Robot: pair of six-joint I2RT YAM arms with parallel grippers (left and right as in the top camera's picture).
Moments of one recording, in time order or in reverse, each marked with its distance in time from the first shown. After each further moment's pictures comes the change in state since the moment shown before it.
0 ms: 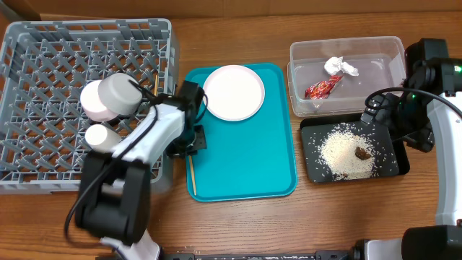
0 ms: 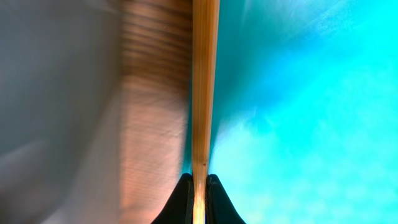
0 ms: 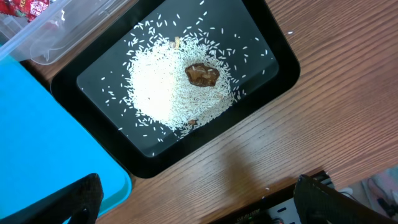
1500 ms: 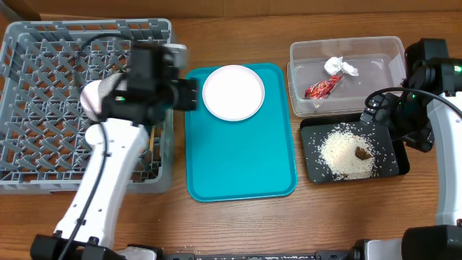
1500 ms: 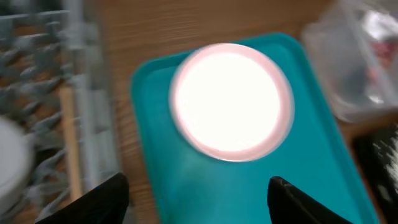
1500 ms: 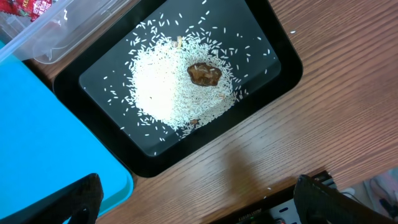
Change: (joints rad) left arm 0.068 -0.299 0.167 0.237 0.155 0.419; right arm 0.000 0.000 0.000 0.002 -0.008 0.000
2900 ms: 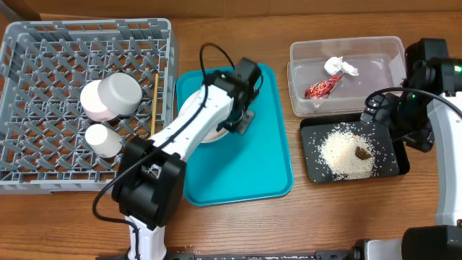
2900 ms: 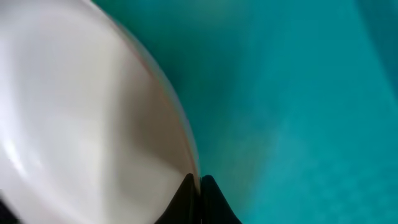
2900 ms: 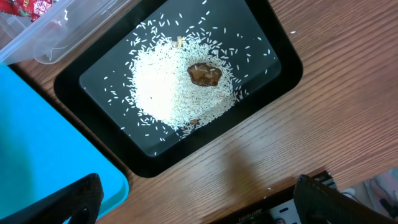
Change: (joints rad) left arm -0.323 0.516 0.270 -0.306 -0.145 0.039; right arm 0.000 0.000 0.000 0.000 0.000 0.000
